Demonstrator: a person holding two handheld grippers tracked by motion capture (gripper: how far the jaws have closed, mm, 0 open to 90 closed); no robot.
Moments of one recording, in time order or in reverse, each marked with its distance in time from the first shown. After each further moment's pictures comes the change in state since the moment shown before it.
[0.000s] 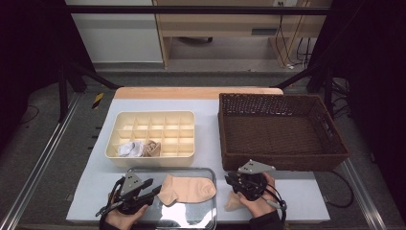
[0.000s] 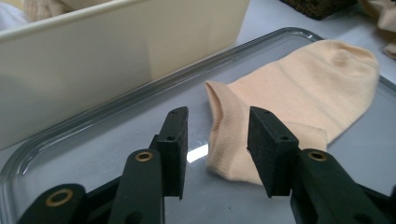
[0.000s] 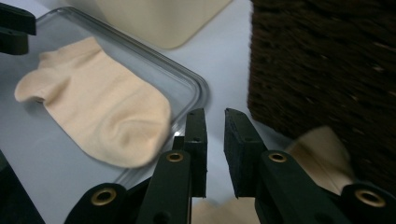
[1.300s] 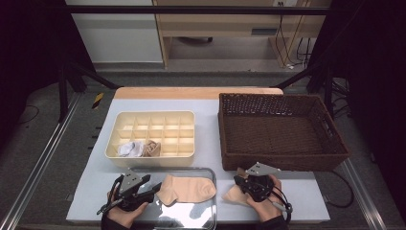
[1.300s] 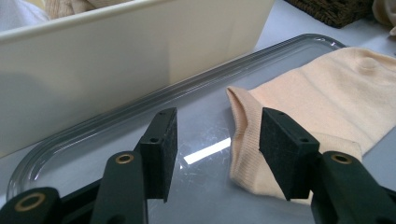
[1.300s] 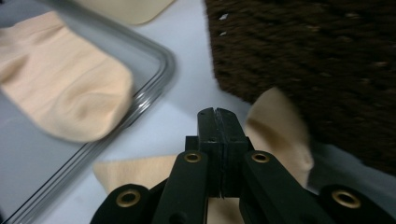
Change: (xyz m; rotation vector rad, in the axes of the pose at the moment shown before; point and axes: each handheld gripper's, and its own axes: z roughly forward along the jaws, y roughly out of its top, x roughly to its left) left arm 0.010 -0.005 0.009 -0.033 0.036 -0.029; right arm -0.018 -0.017 0.000 0.027 -0.054 0.015
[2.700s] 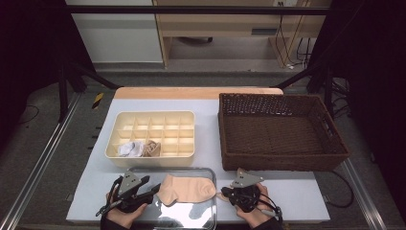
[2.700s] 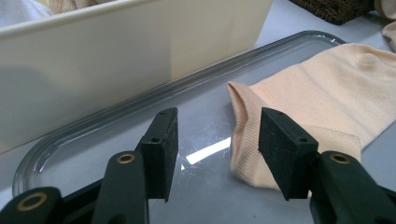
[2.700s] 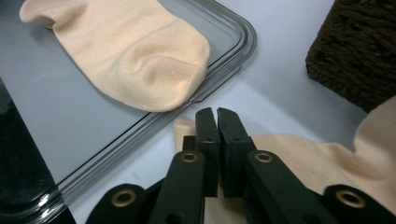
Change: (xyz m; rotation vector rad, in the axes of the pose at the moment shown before) left arm -0.001 -0.002 -0.003 0.004 0.004 0.005; right arm 0.034 -0.011 0.016 0.065 0.114 -0.146
